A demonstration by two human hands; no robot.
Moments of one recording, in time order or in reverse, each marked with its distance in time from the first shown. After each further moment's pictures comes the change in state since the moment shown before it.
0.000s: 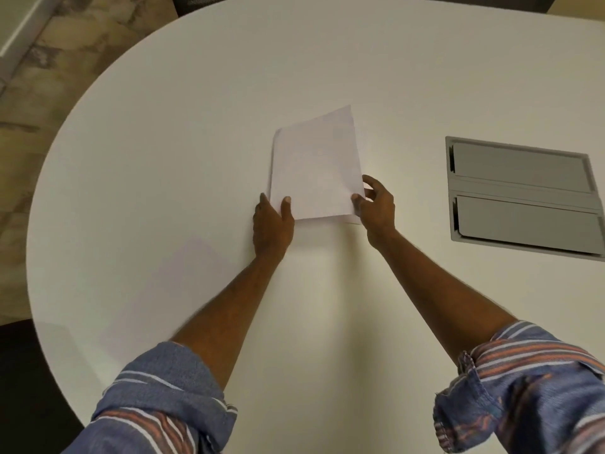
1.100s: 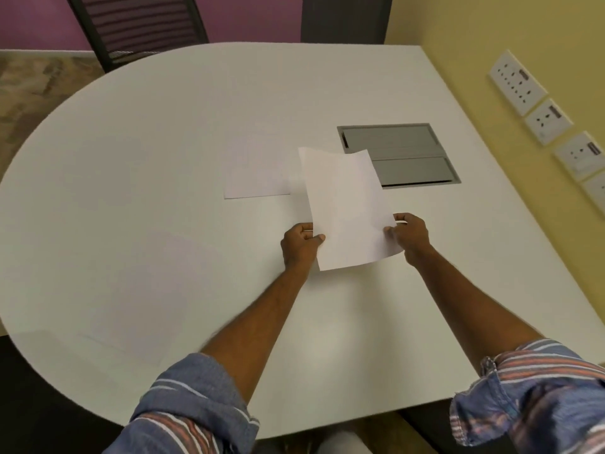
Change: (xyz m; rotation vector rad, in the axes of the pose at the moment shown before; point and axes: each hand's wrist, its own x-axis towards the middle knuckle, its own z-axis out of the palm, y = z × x) left_hand -0.256 0.027 0.008 -0.412 -0.389 0.050; right_hand -0.219 0.049 -0.228 -0.160 0.369 0.188
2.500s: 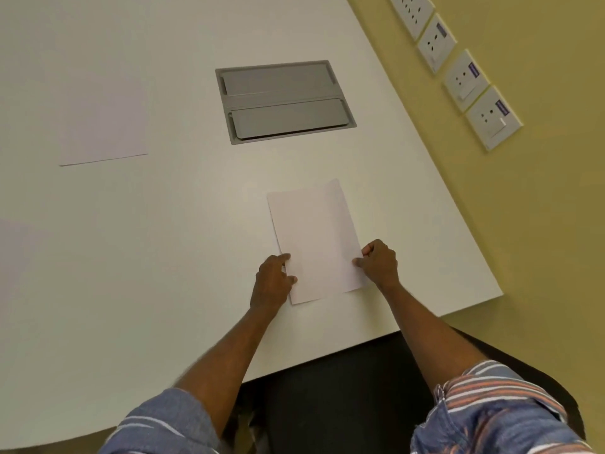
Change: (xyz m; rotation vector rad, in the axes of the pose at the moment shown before) left_hand -0.135 -0.127 0.271 0.566 -0.291 0.121; right_hand 0.066 0.263 -0.224 -0.353 -0.041 0.102
